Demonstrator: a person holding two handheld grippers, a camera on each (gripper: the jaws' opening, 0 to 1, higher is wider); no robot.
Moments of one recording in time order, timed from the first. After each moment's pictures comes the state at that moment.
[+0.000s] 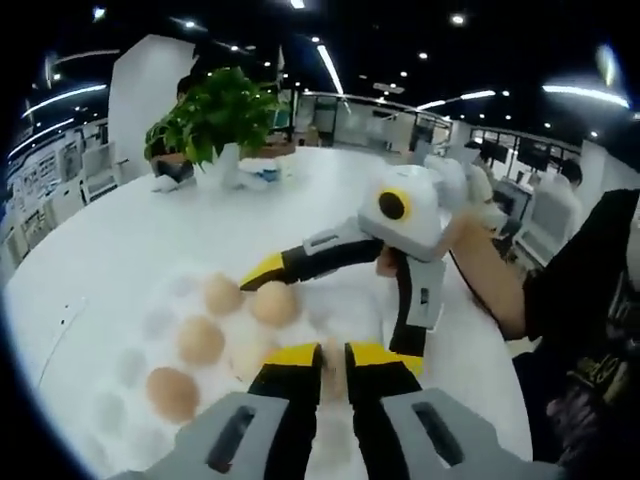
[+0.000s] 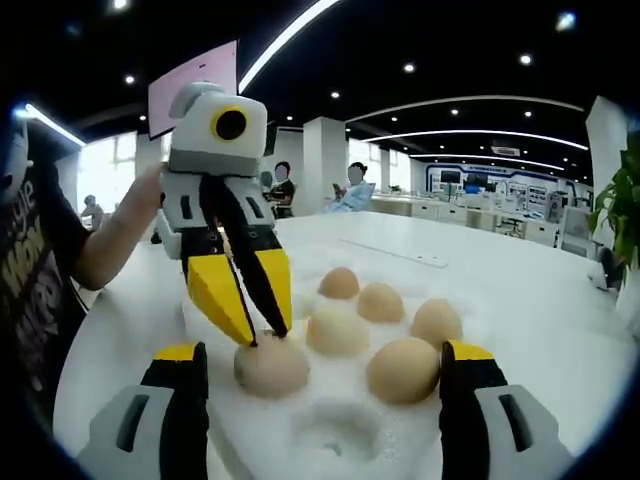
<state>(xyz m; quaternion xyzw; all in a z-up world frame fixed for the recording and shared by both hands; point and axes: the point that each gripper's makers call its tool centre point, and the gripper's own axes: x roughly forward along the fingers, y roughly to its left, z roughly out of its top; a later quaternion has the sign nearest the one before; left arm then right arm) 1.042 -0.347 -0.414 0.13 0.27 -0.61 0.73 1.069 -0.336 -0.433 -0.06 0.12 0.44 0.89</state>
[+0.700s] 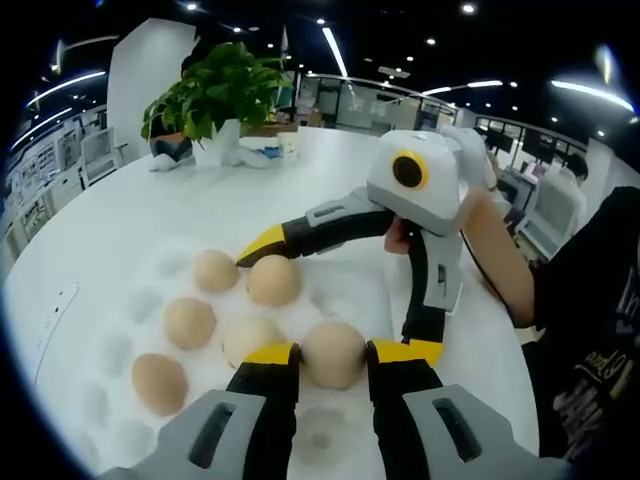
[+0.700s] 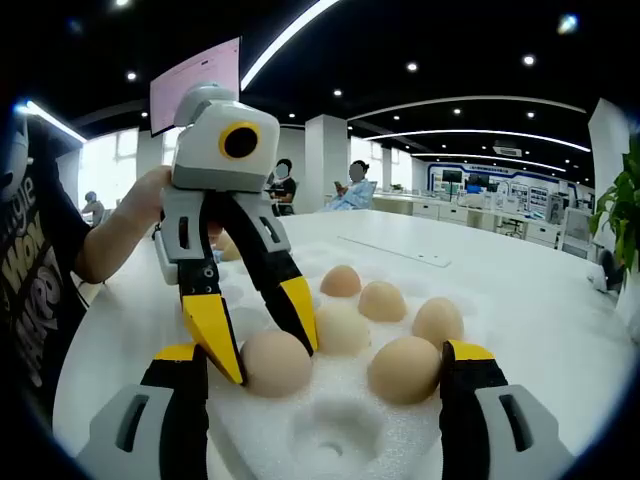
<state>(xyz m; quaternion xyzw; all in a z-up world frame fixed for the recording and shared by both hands) 1.037 -0.349 -0.431 0.15 0.29 -0.61 0.72 1.065 -0.334 -0.432 -0.07 0.12 0.44 0.89</state>
